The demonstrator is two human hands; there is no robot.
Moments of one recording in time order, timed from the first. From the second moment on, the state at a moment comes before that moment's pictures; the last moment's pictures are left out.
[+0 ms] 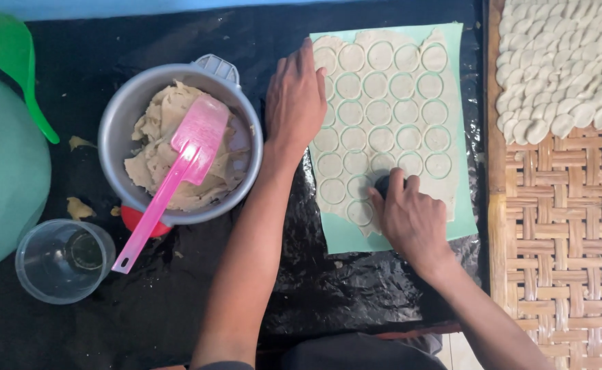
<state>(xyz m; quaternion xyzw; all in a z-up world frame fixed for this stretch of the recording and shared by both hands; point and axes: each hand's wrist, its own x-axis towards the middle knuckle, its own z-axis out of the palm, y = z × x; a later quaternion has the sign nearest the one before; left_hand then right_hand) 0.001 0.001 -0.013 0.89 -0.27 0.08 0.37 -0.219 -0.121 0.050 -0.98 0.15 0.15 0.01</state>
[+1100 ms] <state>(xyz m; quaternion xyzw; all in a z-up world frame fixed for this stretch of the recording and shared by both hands) 0.001 0.001 -0.002 0.90 -0.27 0.05 0.35 -0.238 -0.159 0.068 -0.97 0.17 0.13 0.10</state>
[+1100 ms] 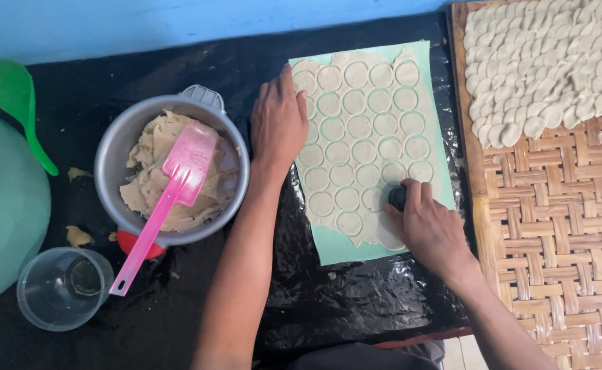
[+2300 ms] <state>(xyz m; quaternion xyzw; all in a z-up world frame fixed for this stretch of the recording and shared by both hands) 0.000 0.000 0.001 0.90 -0.27 0.05 0.33 -0.254 -0.193 0.062 -0.97 0.20 0.13 0.09</state>
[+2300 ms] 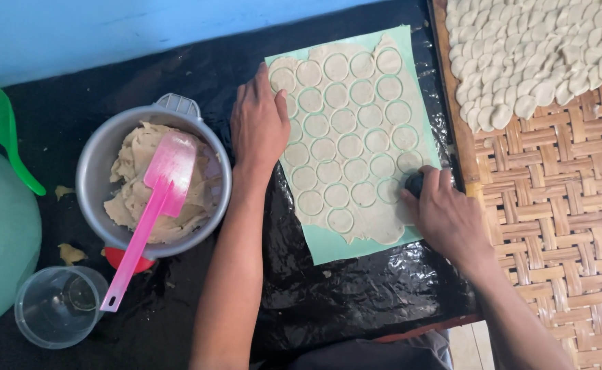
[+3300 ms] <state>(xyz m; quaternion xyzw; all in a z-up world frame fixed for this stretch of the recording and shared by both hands) 0.002 0.002 -0.012 0.89 -0.28 0.07 0.34 -0.255 -0.116 0.072 -0.98 0.12 0.13 0.12</state>
